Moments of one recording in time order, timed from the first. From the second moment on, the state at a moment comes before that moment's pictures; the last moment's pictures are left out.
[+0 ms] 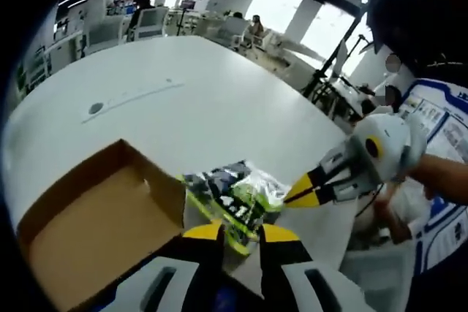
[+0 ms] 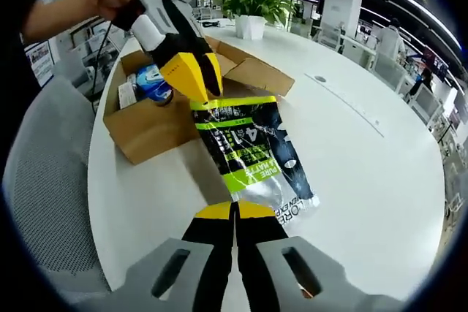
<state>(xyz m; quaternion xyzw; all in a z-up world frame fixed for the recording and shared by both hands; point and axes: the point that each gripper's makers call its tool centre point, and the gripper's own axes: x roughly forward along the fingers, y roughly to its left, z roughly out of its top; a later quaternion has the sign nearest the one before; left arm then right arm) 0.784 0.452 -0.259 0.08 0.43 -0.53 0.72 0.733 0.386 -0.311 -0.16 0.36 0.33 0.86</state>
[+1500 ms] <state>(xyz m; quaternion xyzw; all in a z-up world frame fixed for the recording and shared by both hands) 0.814 0.596 -0.206 0.06 0.34 -0.47 0.82 0.737 0.368 -0.339 -0.24 0.40 0.35 0.81</state>
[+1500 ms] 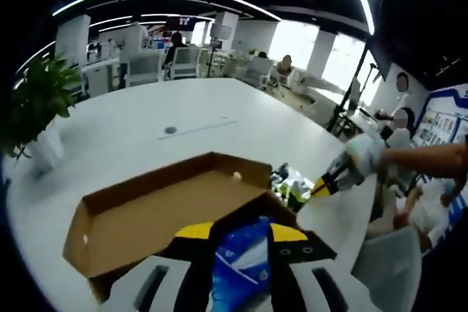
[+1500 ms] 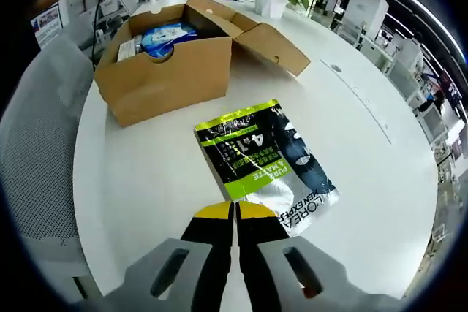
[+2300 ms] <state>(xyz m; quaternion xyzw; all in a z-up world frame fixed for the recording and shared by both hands) 0.807 0.646 -0.204 0.09 0.30 -0.46 0.83 0.737 0.391 -0.286 -0.18 0.37 0.29 0.86</state>
